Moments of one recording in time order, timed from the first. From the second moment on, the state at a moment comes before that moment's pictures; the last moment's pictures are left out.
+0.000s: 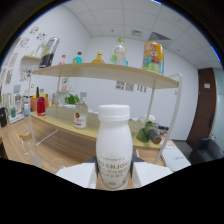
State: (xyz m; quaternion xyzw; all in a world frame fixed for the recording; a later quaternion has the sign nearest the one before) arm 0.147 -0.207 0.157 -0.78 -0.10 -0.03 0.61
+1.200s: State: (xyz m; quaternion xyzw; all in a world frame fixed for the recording) arm 0.167 -0.250 0.059 -0.87 0.03 0.00 0.50
